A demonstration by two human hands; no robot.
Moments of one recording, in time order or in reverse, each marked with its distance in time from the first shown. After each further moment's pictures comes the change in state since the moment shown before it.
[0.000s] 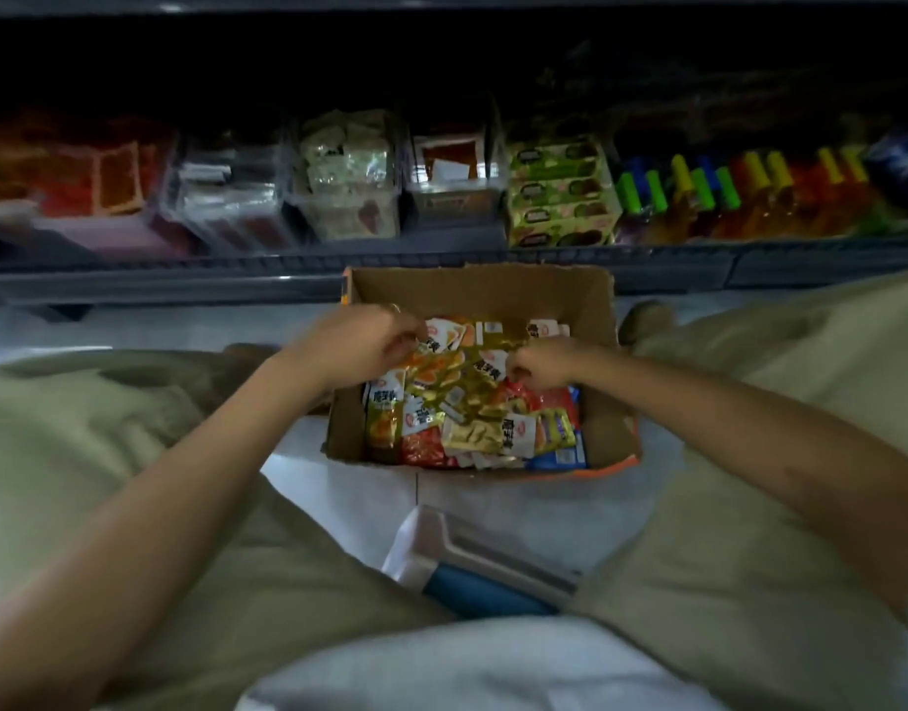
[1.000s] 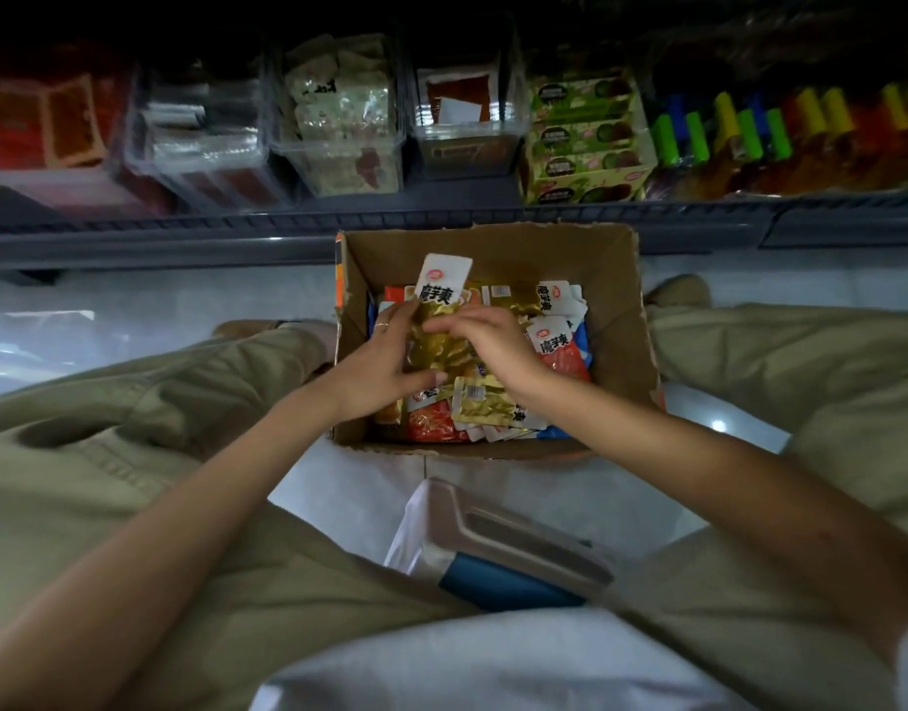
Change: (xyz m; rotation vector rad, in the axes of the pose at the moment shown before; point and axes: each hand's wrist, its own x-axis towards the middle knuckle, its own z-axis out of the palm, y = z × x) left_hand -0.012 -0.004 0.061 -0.681 -0.140 -0.301; right_hand -0.009 -0.110 -0.014 1.427 0.518 0.020
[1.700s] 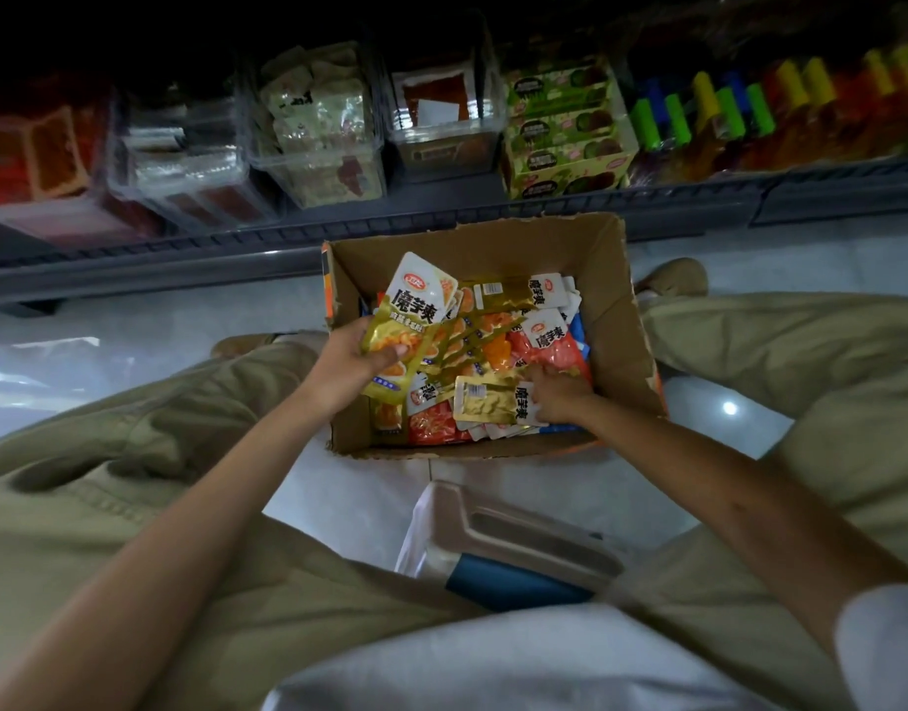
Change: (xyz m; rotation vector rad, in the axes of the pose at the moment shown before) left_hand 0.000 -0.003 -0.004 -0.447 0.258 -0.149; right_hand 0.018 0.143 -0.074 -1.201 -0.293 0.336
